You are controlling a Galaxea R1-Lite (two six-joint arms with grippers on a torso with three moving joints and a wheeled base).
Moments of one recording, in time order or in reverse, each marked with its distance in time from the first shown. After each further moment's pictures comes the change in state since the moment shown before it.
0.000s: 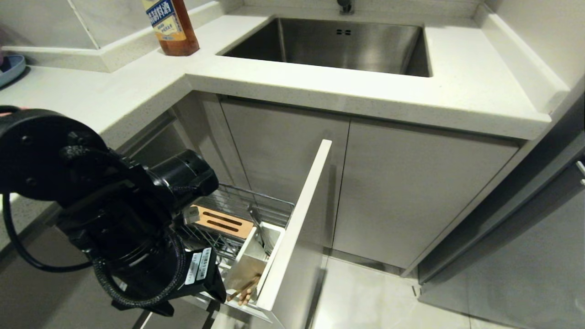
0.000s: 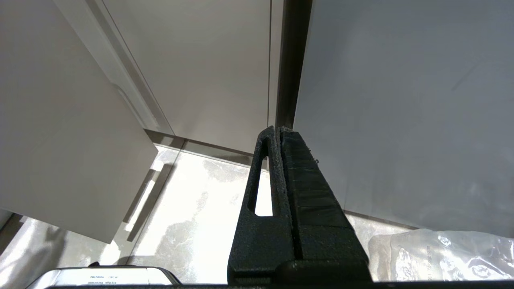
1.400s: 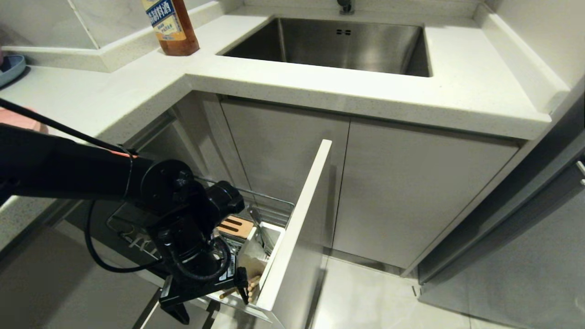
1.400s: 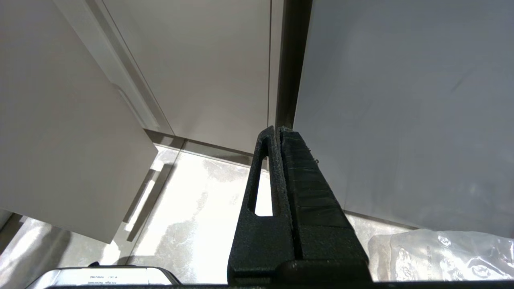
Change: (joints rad) left arm 0.117 0.255 0.026 -0.113 -0.090 0.009; right arm 0.000 0.000 0.000 0.000 0.000 0.000
